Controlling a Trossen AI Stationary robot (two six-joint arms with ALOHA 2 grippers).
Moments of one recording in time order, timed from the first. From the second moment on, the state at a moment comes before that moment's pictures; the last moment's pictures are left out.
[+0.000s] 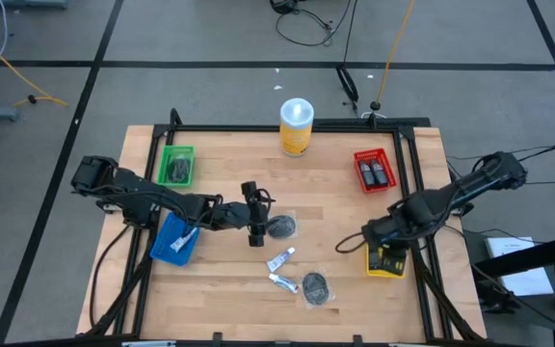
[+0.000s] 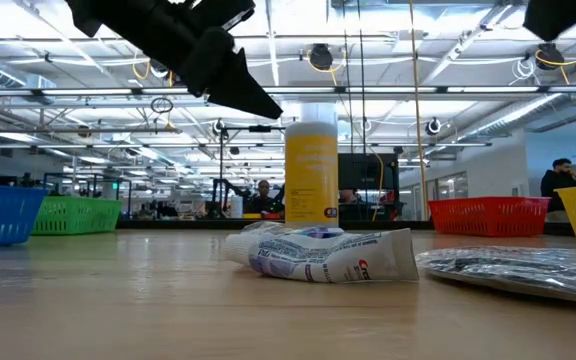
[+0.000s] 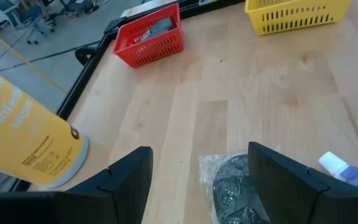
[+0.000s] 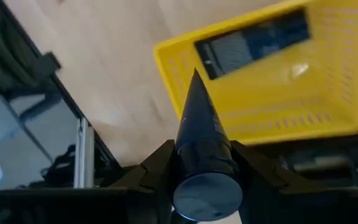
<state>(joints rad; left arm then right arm) -0.19 1.54 0.86 0.14 -0.45 0.12 0.43 1.21 1.04 -1.32 -0.35 0.85</state>
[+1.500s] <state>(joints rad) -0.21 1.54 0.86 0.18 -0.47 0.15 0.30 1.12 0.61 0.18 0.36 0.07</state>
